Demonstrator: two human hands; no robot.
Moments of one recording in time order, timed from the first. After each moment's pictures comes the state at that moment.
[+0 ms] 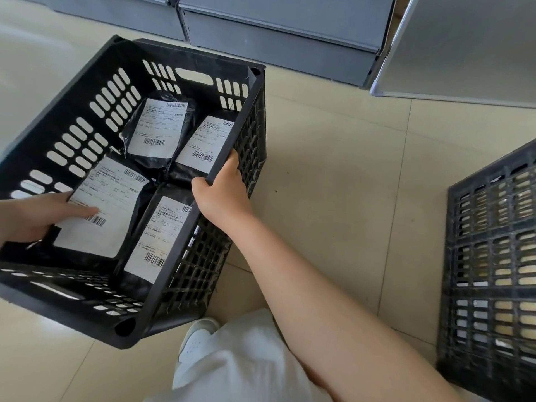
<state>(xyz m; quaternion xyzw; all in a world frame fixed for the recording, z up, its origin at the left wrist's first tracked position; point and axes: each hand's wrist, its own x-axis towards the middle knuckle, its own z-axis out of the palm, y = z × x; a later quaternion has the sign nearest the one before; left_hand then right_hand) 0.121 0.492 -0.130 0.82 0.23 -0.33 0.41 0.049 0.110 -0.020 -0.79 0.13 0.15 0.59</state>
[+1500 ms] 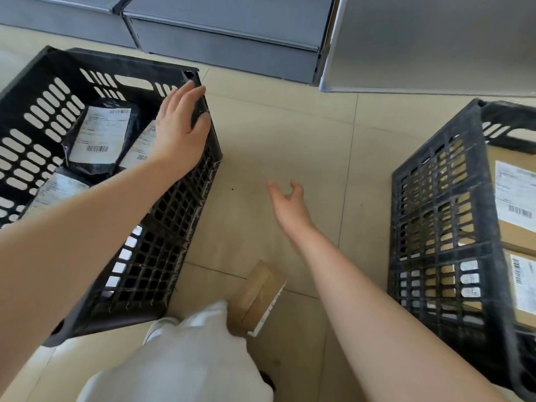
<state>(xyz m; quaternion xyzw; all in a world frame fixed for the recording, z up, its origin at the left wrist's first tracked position) 0.110 0.088 0.012 0.93 -0.13 0.06 0.34 -0.015 -0.082 -0.058 -0.72 0.32 0.10 0.61</state>
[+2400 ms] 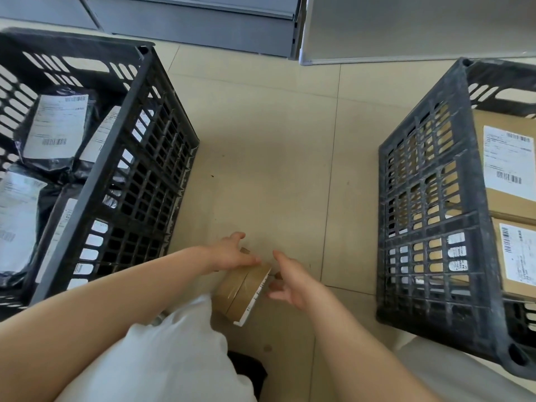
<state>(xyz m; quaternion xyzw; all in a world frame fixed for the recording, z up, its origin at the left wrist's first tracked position) -0.032 0.041 -0.140 0.83 -0.05 -0.51 0.20 -0.132 -0.098 -0.140 -0.46 0.50 0.31 0.67</state>
